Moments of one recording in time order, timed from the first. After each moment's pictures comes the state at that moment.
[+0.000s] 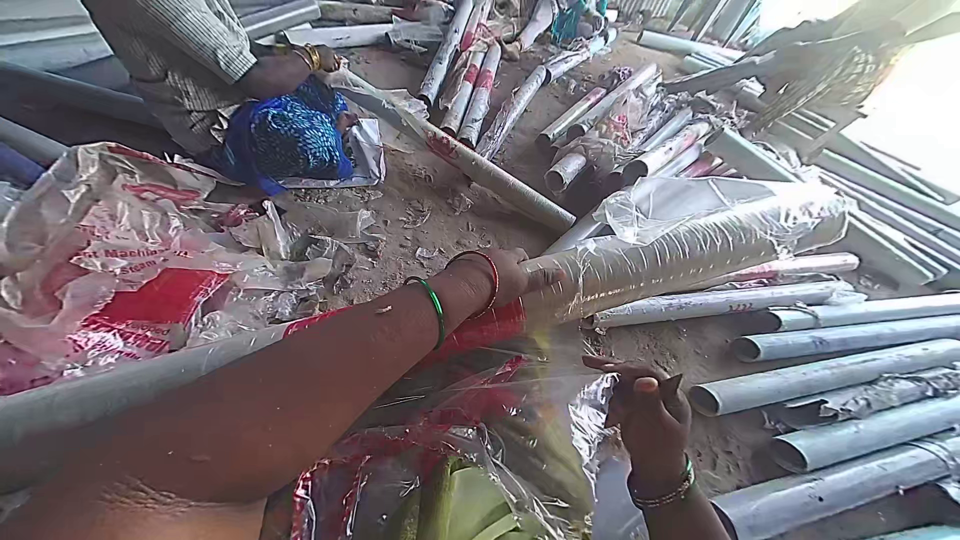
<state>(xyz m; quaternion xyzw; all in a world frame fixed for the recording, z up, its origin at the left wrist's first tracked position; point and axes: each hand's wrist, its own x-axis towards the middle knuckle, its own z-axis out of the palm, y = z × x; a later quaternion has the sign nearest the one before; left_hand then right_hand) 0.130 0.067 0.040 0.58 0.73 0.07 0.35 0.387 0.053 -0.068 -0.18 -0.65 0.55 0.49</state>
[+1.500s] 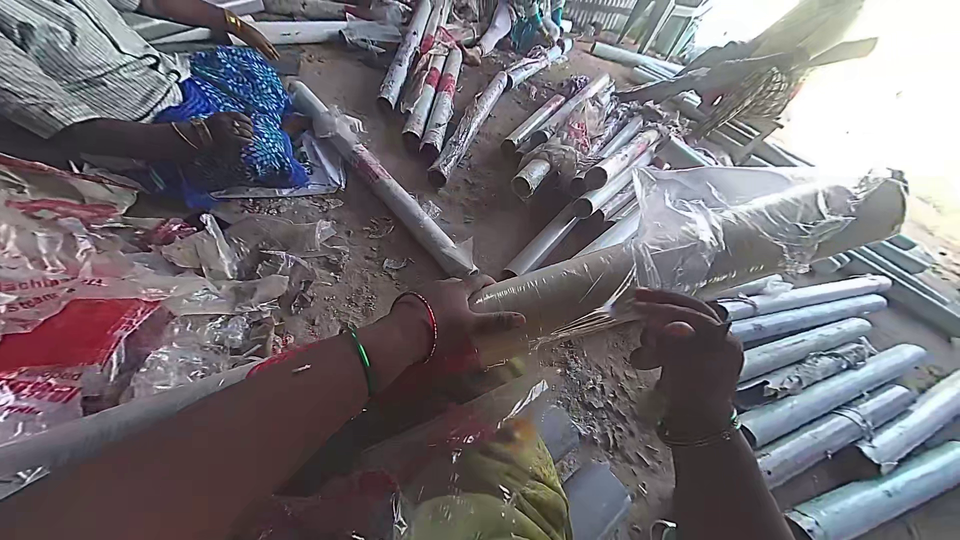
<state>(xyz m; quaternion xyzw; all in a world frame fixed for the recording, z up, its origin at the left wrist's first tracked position) 0.112 0.050 0.019 0.60 0.71 0.14 0.35 0.401 0.132 -0.005 -0.25 -0.77 0.33 0.49</state>
